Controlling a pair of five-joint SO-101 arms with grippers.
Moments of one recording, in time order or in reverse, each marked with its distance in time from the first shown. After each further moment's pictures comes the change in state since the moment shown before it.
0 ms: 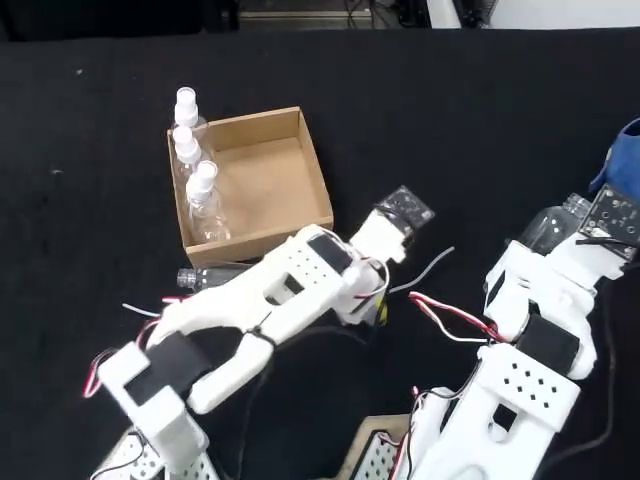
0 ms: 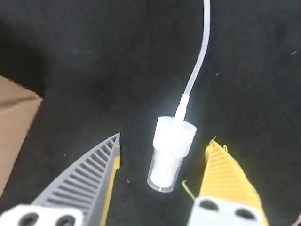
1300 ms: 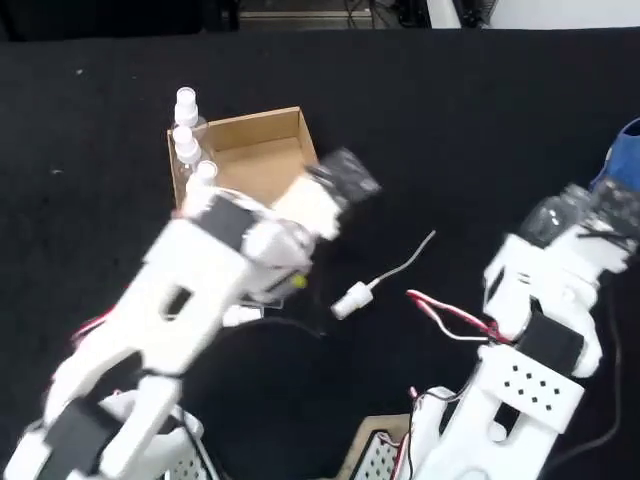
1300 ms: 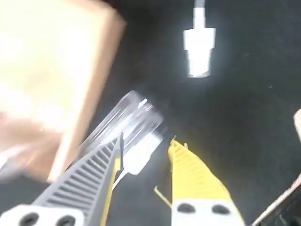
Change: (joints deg) left arm -14.5 -30.2 -5.9 37.4 -19.4; right arm -2.8 0.0 -6.8 5.9 1.2
